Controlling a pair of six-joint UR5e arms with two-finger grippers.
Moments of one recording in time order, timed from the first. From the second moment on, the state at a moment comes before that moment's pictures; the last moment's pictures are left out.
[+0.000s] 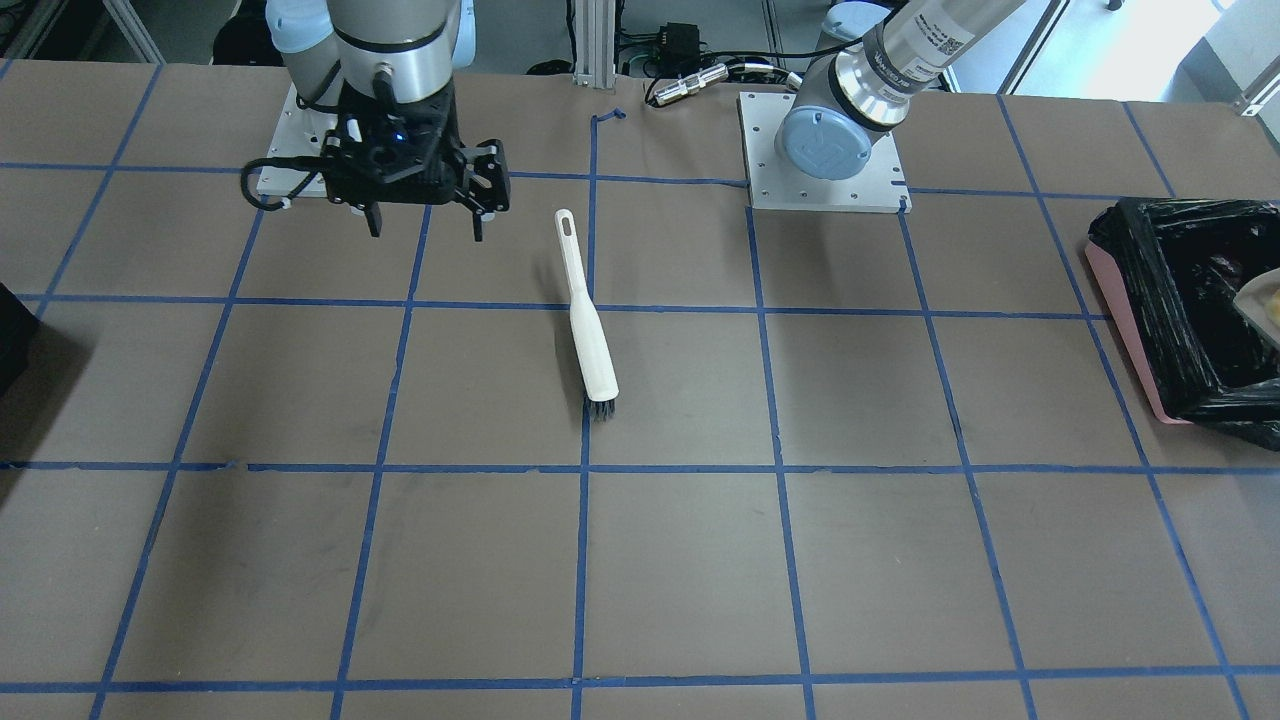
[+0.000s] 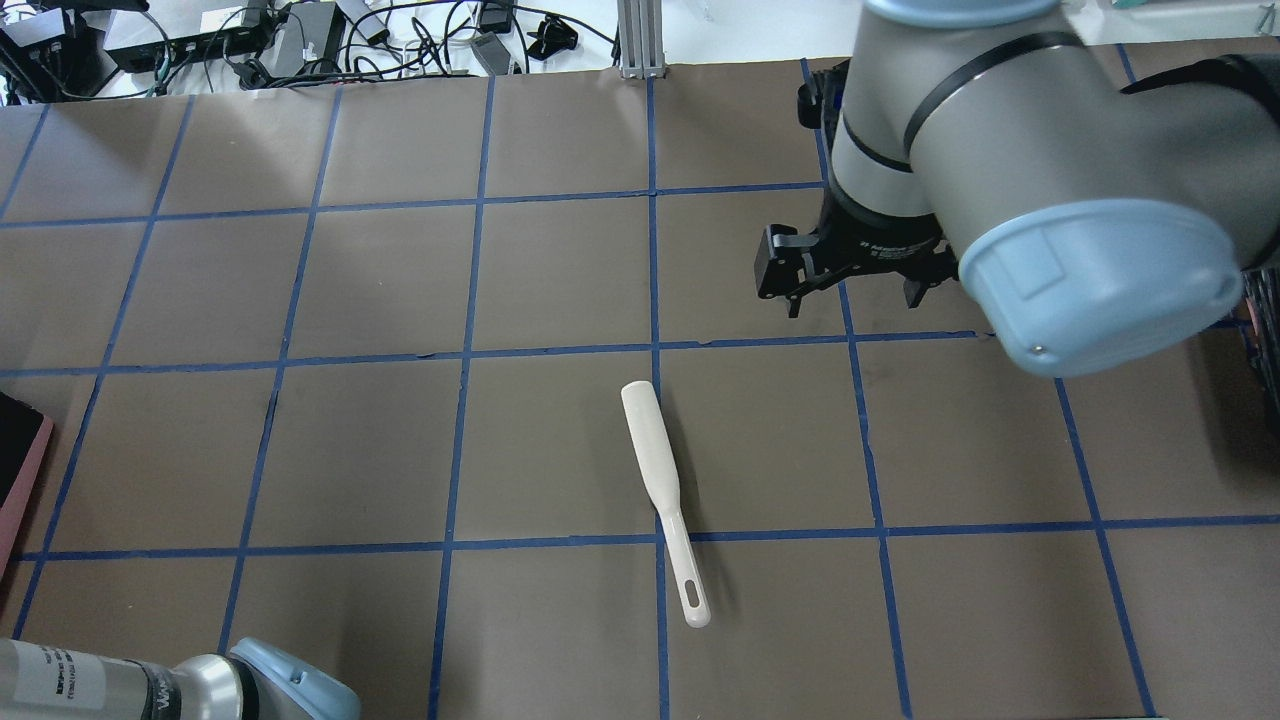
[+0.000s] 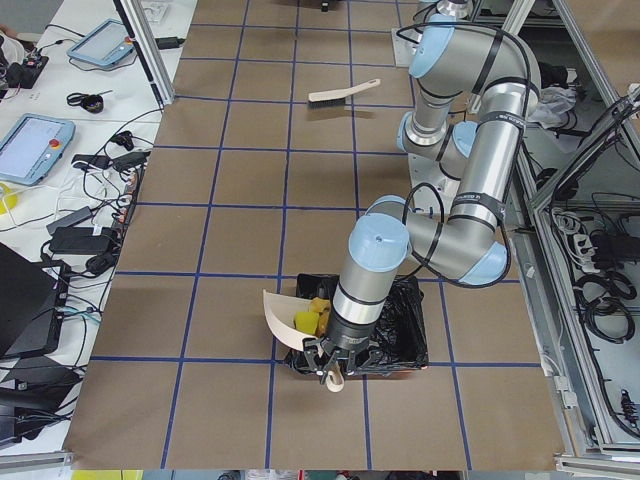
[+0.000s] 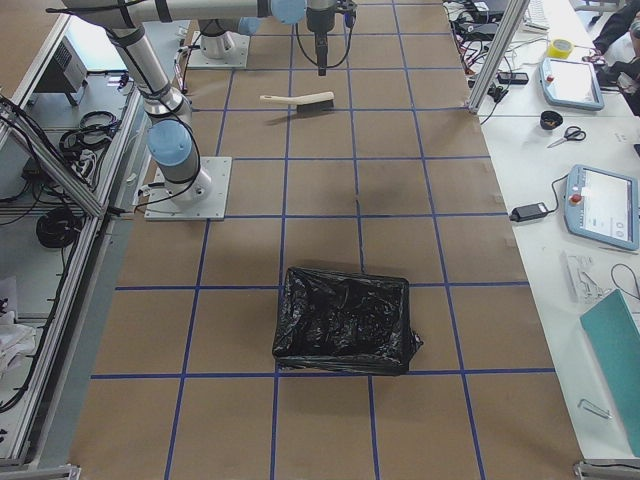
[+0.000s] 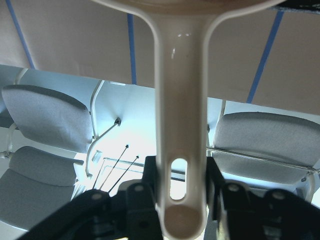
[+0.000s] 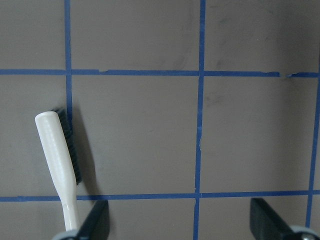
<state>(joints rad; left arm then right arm) -0.40 -1.96 -1.35 -0.86 1.59 2.66 1.76 -1.65 1.70 -1.67 -1.64 0.17</state>
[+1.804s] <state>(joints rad) -0.55 -1.79 -1.43 -0.83 1.69 2.77 1.64 -1.70 1.68 -1.62 -1.54 0.00</state>
